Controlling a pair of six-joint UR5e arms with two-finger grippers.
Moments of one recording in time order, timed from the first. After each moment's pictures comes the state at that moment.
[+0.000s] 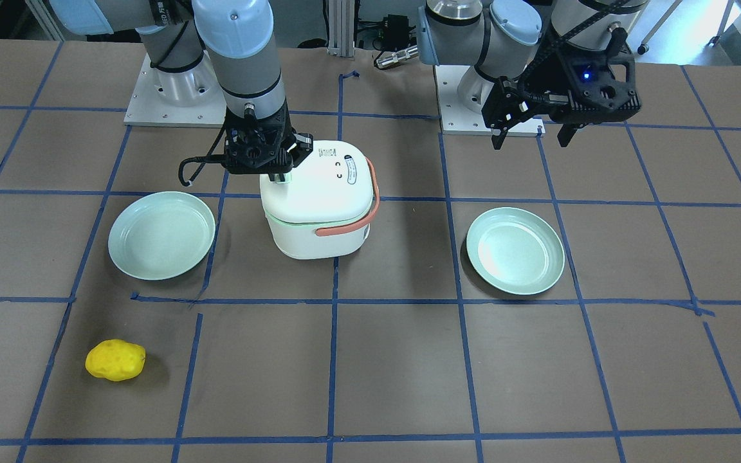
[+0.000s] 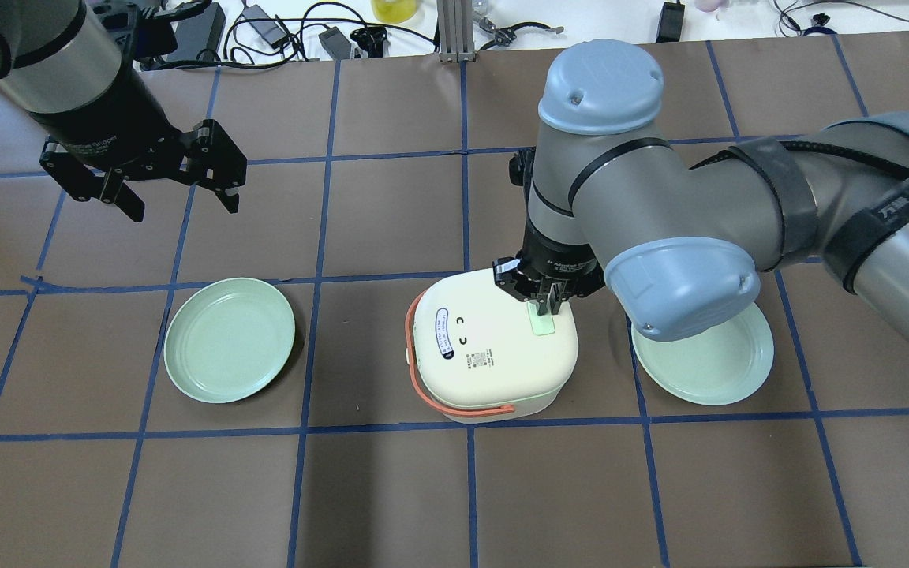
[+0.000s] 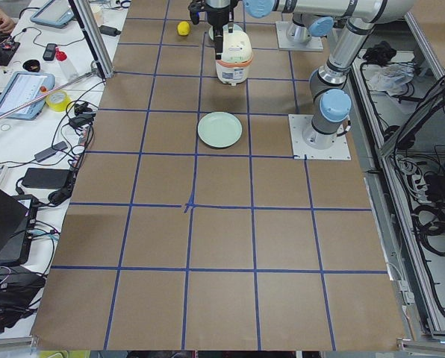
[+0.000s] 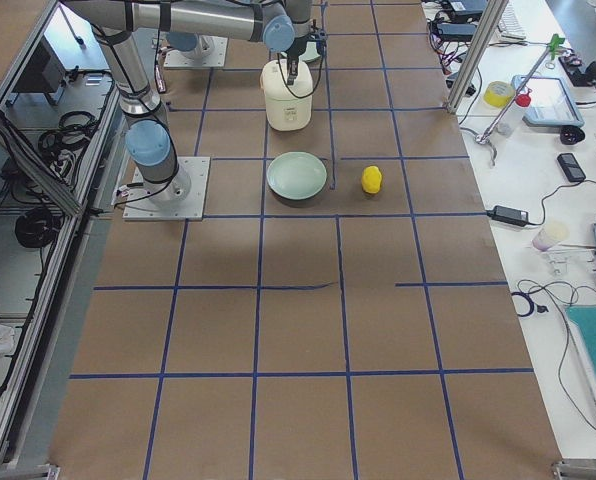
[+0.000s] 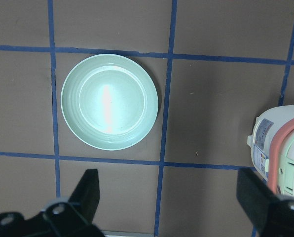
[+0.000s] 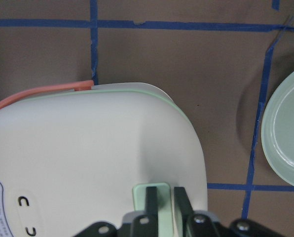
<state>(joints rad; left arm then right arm) -1.55 -1.50 -1.59 -1.62 1.59 -0.05 1.86 -1.54 1.80 -1.79 -1.54 0.25</state>
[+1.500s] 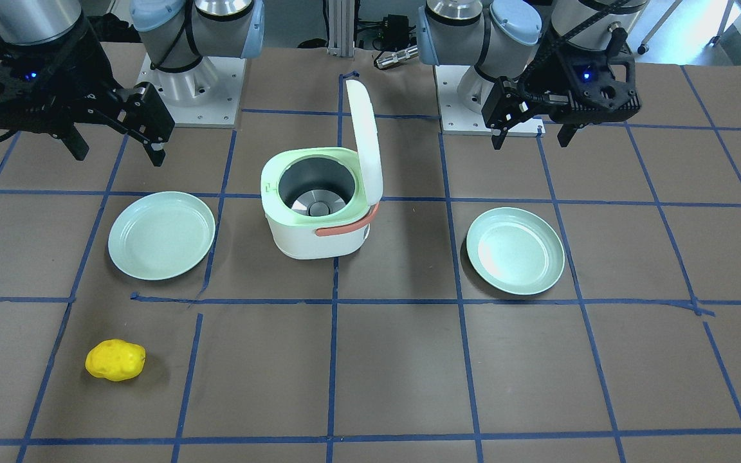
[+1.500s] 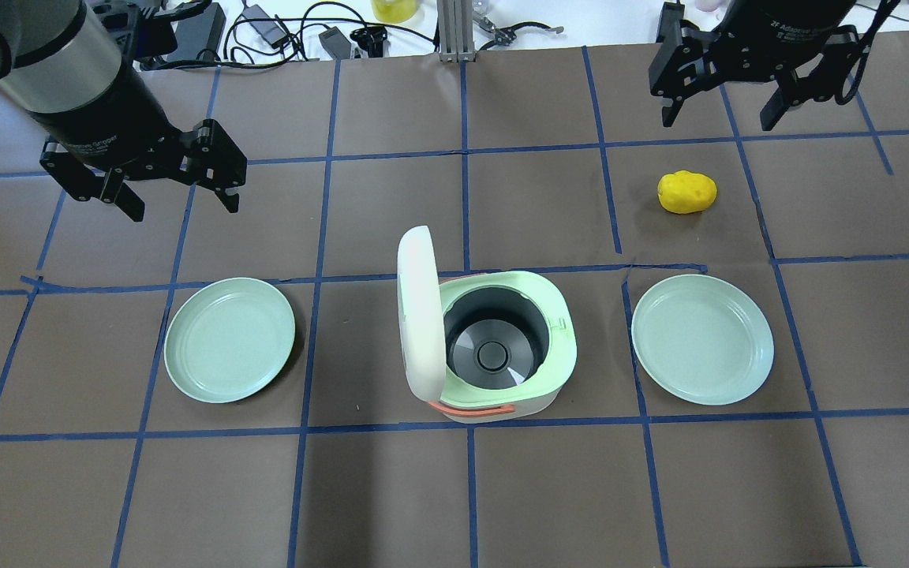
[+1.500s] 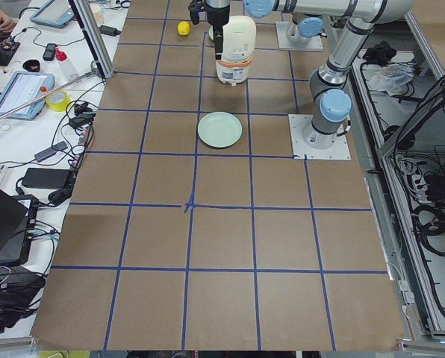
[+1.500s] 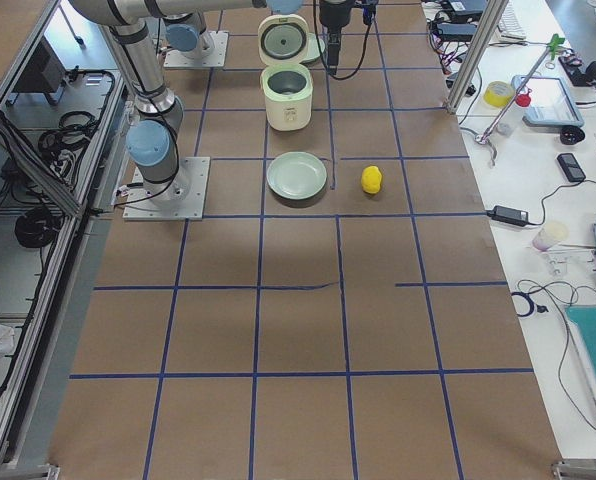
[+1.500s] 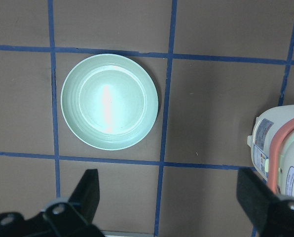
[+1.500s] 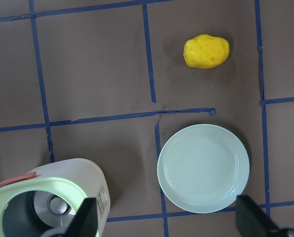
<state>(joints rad) -1.55 -1.50 -1.59 -1.62 1.59 -0.05 1.55 -1.54 1.43 -1.52 -1.55 0.07</state>
